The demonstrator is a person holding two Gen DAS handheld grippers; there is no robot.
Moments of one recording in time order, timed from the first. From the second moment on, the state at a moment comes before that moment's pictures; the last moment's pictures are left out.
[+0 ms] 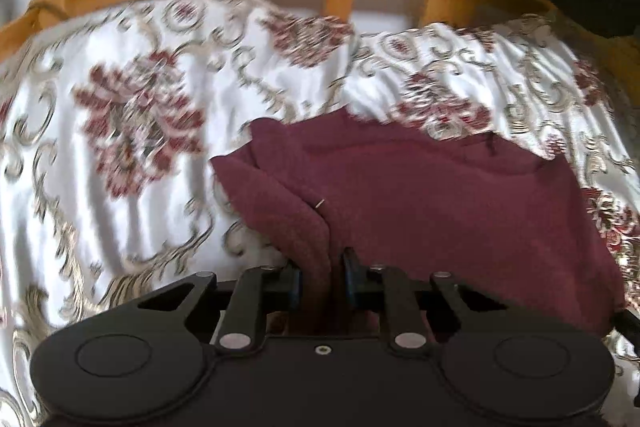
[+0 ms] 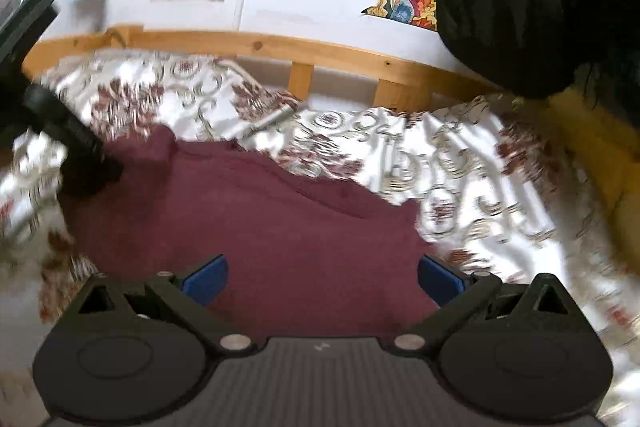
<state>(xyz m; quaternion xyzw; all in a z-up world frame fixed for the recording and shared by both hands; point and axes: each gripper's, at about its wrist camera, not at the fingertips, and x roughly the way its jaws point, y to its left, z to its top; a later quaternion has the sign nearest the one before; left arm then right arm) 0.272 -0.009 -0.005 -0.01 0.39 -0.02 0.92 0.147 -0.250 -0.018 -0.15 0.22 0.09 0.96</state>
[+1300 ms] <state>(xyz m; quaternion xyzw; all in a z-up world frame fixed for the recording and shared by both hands) 0.188 -0.146 -0.009 0.12 0.29 -0.13 0.94 0.158 -0.336 -0.074 -0.11 0.27 -0.05 0.96</state>
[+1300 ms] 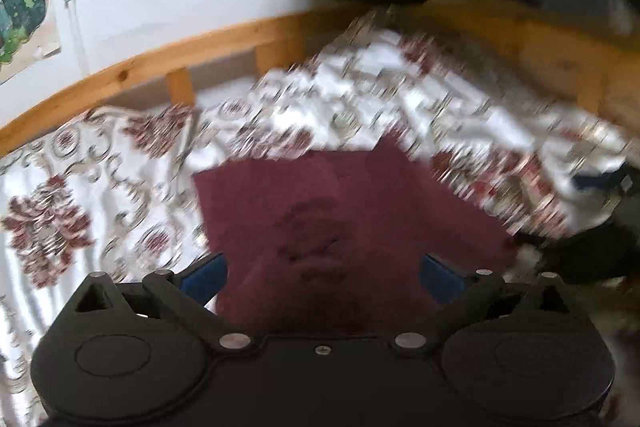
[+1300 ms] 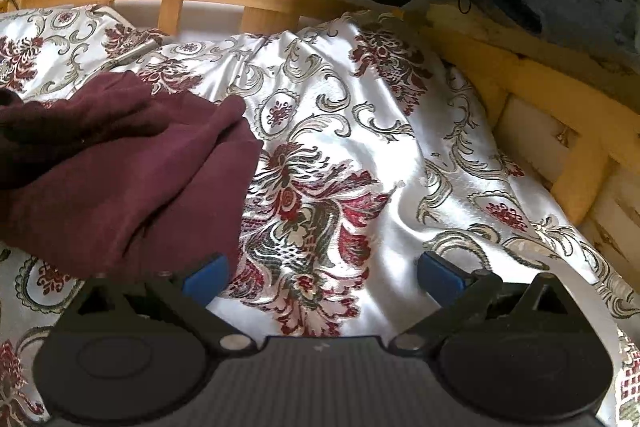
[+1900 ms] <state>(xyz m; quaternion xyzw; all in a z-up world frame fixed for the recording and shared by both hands) 0.203 -0.115 -0.041 0.13 0.34 -0.12 0.92 0.181 -0.323 -0.025 0.06 0.27 0.19 0.94</state>
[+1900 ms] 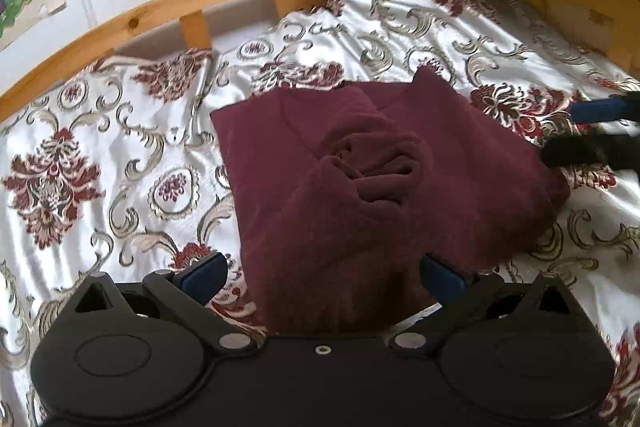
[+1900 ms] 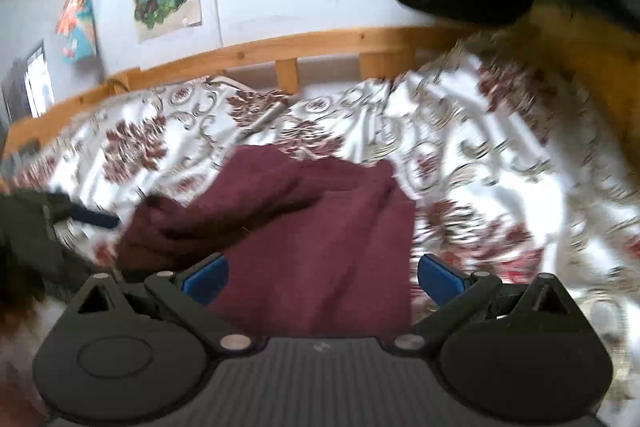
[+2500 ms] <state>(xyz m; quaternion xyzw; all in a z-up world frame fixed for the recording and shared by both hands) 0.207 -0.101 -0.049 0.15 0.29 -0.19 0.93 0.338 -0.263 -0.070 0.26 0.40 0.16 0.87</state>
